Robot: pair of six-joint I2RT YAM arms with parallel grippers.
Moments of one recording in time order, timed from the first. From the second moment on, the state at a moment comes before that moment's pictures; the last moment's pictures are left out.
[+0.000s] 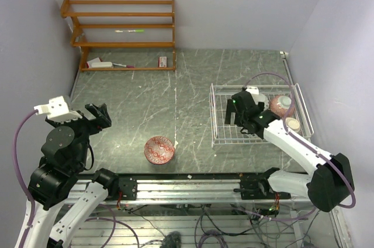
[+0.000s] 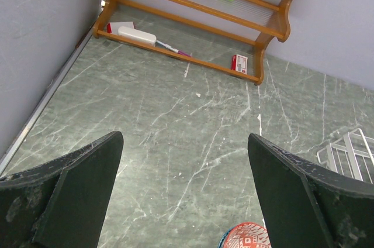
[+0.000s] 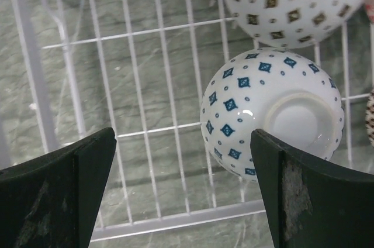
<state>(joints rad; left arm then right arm) -0.45 0.38 1.00 -0.73 -0.59 -0.34 0.55 1.18 0.80 -0.54 0.46 0.48</state>
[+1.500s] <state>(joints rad) -0.45 0.41 1.15 -0.79 -0.65 -0.34 1.20 1.41 1.05 -0.17 0.24 0.34</state>
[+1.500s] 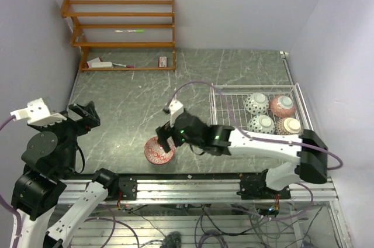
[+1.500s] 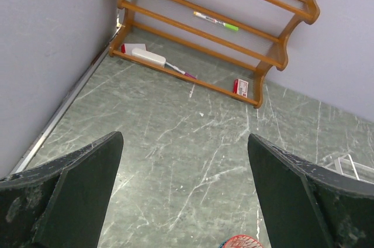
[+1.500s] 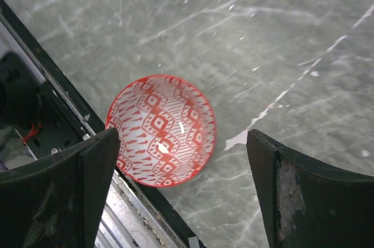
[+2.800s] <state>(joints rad) -0.45 0.33 1.15 -0.89 -0.68 -0.36 1.44 1.83 1.23 -0.15 0.30 0.27</state>
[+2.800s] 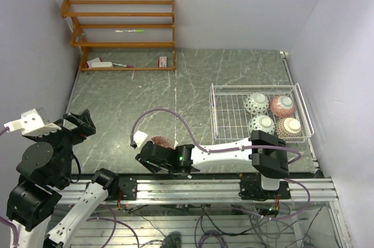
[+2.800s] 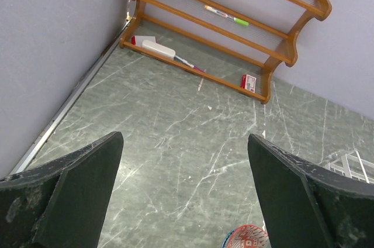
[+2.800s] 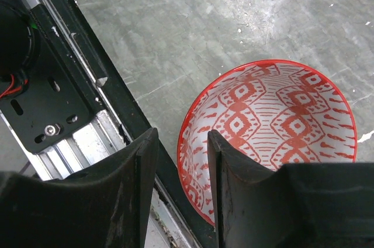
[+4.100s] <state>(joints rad) -0.45 0.32 1.15 -0.90 -0.68 -0.37 1.35 1.52 1.08 -0.02 0.27 0.29</state>
